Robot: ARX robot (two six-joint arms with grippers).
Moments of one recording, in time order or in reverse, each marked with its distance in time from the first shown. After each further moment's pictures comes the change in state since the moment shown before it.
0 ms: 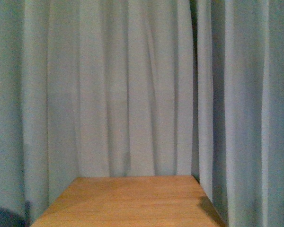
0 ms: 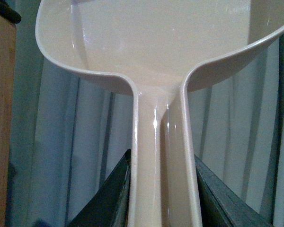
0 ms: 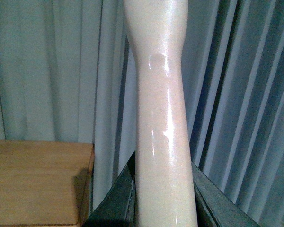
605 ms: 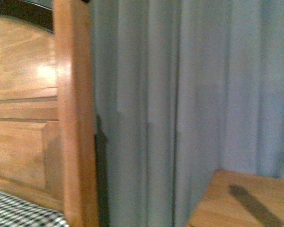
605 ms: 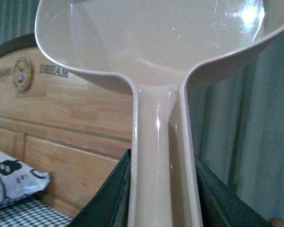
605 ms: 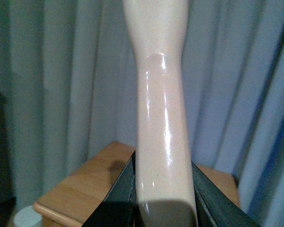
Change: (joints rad) left arm 0.004 -0.004 0.000 0.000 0.001 -0.001; right arm -0.002 -0.002 0.000 0.000 0.002 -0.004
